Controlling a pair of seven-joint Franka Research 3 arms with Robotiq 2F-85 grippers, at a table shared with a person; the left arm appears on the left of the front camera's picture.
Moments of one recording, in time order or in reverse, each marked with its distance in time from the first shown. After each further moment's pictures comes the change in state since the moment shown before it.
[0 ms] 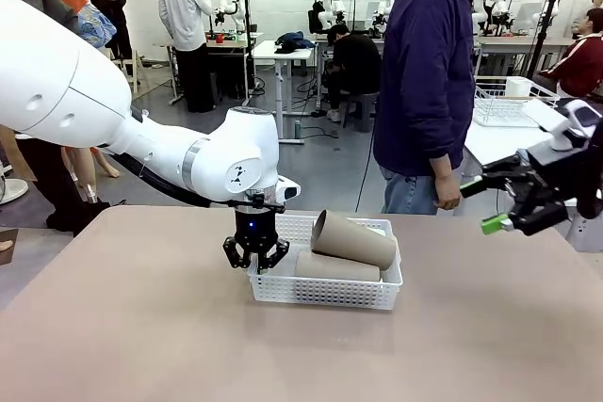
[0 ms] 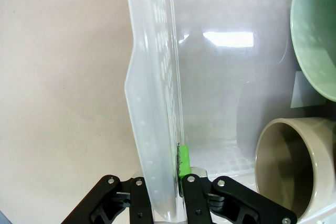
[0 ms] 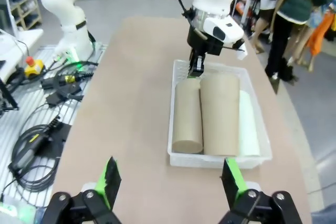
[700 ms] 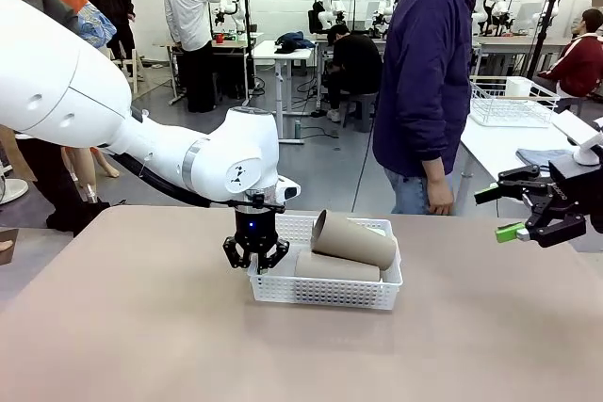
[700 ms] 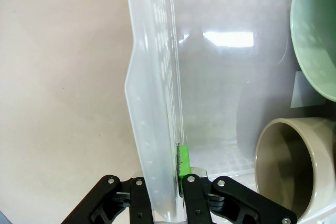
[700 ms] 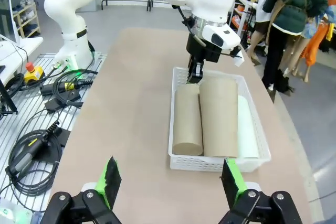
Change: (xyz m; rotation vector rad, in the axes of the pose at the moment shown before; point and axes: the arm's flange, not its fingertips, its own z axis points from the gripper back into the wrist) left arm 0.000 0.000 0.000 0.000 0.000 0.000; right arm -0.015 0.007 0.006 -0.013 -0.061 0.010
